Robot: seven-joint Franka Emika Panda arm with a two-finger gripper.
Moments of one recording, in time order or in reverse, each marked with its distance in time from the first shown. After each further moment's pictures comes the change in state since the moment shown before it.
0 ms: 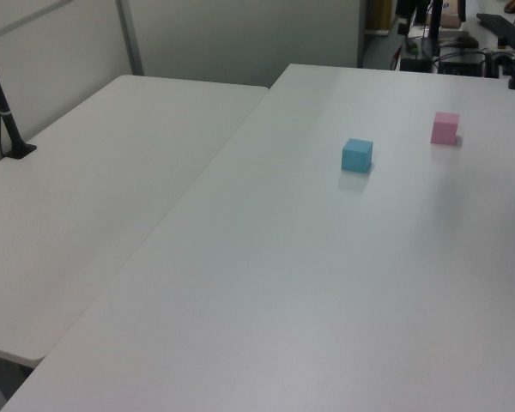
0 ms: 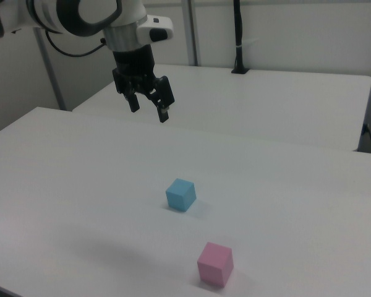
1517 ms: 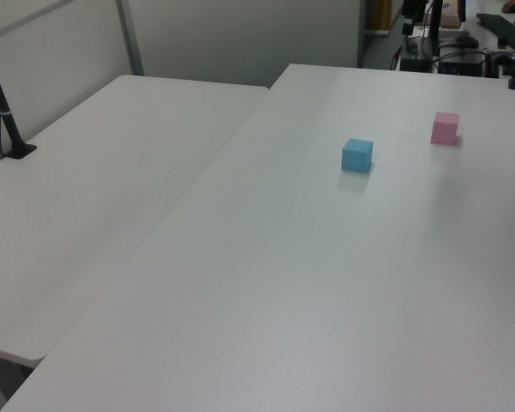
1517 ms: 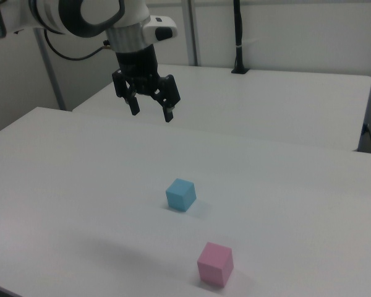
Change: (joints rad) arm -0.016 0.002 0.000 0.000 0.000 0.000 -0.176
